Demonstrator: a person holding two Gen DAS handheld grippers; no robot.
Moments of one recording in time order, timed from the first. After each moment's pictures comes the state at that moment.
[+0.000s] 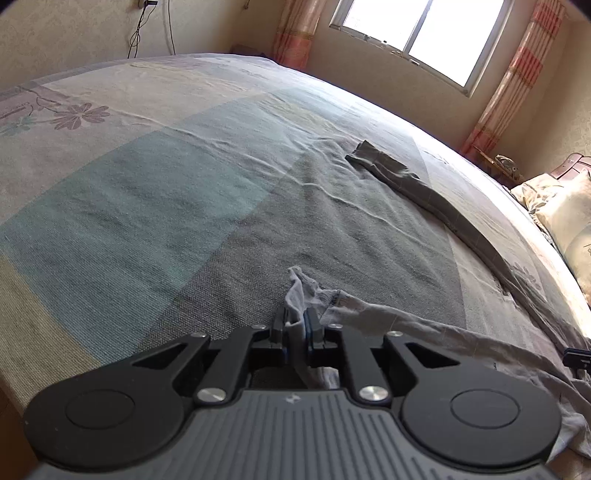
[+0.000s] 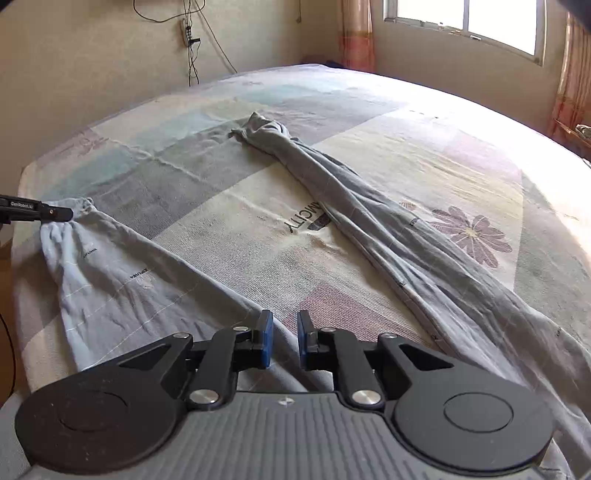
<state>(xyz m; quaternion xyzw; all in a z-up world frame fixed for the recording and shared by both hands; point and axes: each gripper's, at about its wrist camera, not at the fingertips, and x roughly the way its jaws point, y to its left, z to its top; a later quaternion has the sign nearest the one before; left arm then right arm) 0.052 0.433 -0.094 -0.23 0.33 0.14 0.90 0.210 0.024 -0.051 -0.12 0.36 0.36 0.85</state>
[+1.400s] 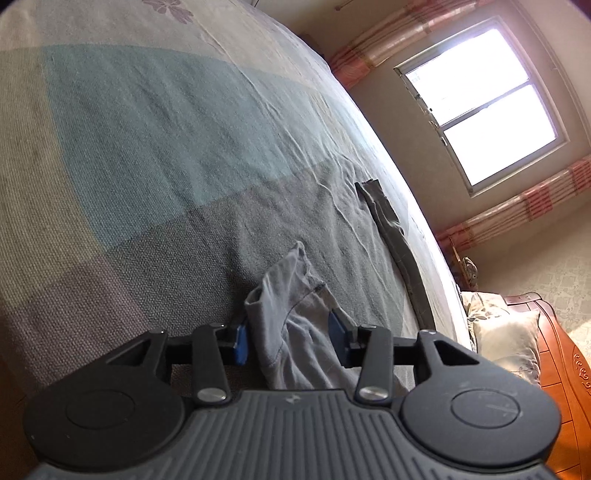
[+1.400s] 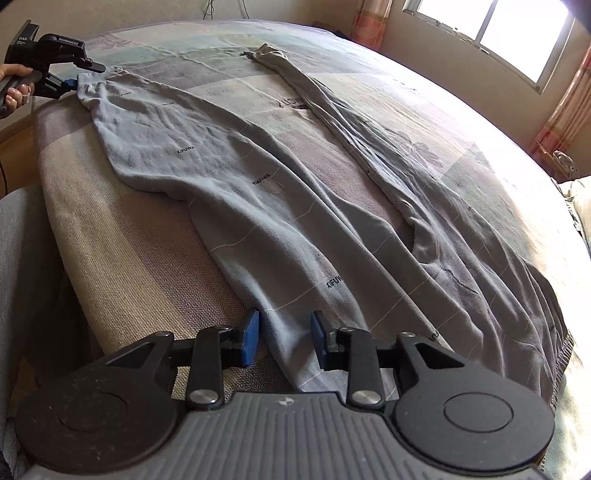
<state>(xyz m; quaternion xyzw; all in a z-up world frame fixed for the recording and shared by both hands) 0.014 0.445 -0.126 -0.48 0.25 0.12 0.83 0.090 -0.069 -0.082 -0.27 0.37 0.31 0.83</state>
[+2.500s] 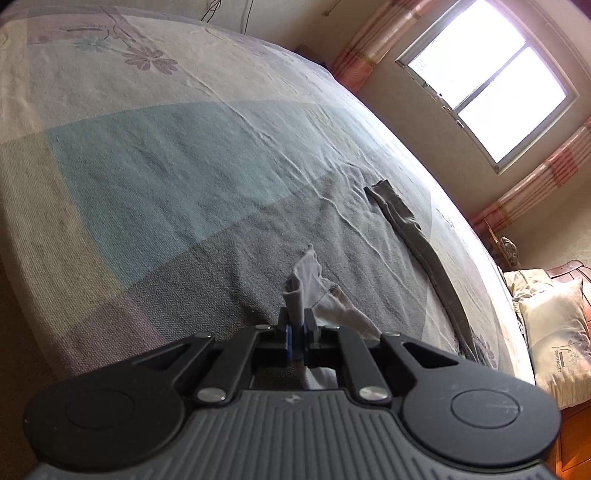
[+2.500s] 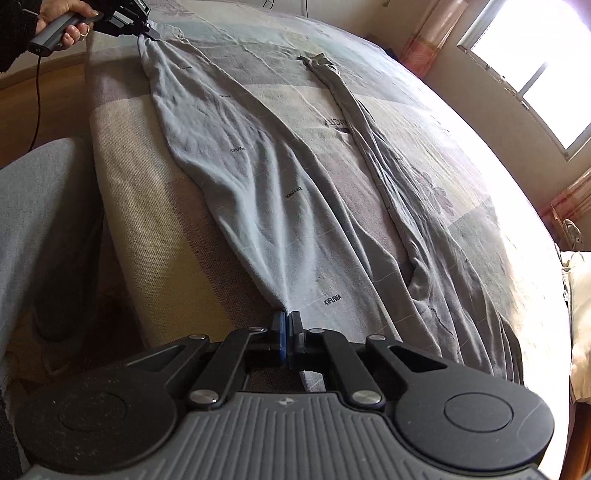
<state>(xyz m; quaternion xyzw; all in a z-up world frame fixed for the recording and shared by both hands) 0.018 0.429 -0.077 -0.38 0.28 0.19 0.86 0.058 -0.065 -0.048 -0.36 0.35 0.35 0.79</state>
